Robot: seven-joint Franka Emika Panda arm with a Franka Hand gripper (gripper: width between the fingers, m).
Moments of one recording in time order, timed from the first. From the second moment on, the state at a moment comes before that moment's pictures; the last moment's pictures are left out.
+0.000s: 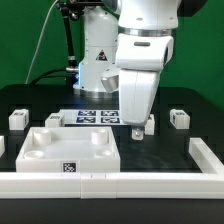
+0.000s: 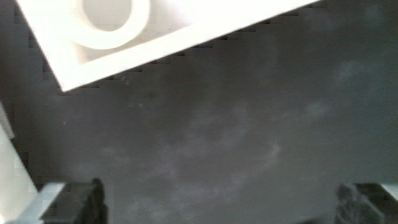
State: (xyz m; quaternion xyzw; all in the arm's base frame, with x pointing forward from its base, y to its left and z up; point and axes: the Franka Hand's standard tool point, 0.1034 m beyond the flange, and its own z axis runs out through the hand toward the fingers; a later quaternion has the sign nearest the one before) arm 0.570 0.044 0.066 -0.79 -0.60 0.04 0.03
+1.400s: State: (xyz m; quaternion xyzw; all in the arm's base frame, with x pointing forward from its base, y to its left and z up) arm 0.482 -0.053 0.029 -0.70 -0.72 0.02 0.04
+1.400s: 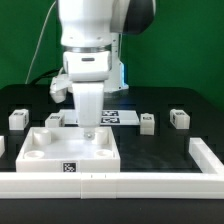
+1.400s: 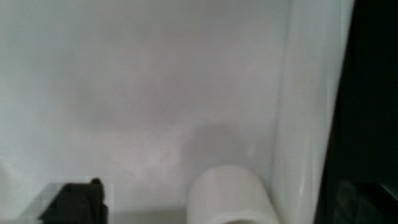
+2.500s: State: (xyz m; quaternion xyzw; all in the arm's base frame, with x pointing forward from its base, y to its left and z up) arm 0.468 -0.070 0.009 -0.71 -0.70 0.03 0.06
